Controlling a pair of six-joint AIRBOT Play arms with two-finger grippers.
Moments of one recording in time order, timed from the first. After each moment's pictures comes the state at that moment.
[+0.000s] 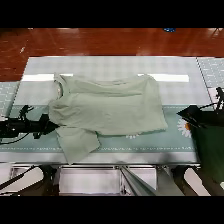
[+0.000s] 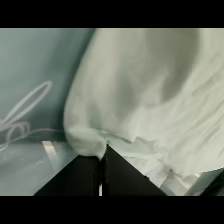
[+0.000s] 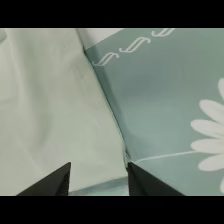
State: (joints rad) left arm 0.55 -1.22 0.49 0.82 -1.12 -1.24; right arm -0.53 -0.91 0.61 -0.94 1.17 1.31
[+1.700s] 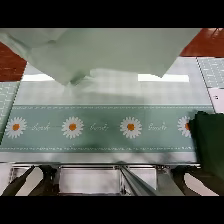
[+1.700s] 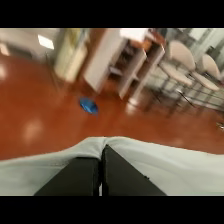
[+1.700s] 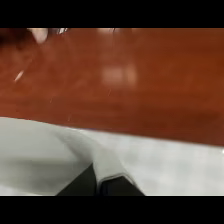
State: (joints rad) left arm 0.58 -0.94 1.56 0.34 -1.08 -1.07; right arm -0.06 -1.10 1.96 -1.14 1.25 1.52
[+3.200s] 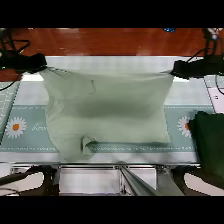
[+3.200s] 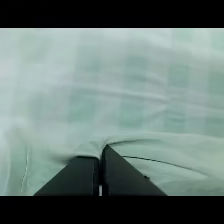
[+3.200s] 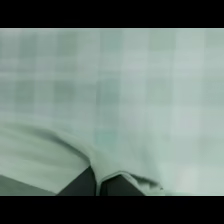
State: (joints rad) left arm 0.09 -1.43 1.40 1.28 -0.96 -1.59; right arm -0.06 -1.34 1.32 -1.16 1.02 1.47
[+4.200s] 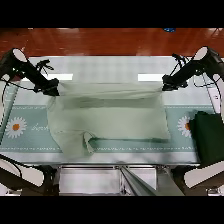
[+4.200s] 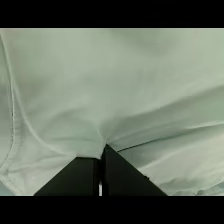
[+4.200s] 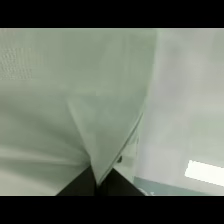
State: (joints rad) left arm 0.14 -1.80 1.56 1.26 -1.54 -1.42; right arm -0.10 -1.78 1.57 -1.25 1.40 1.42
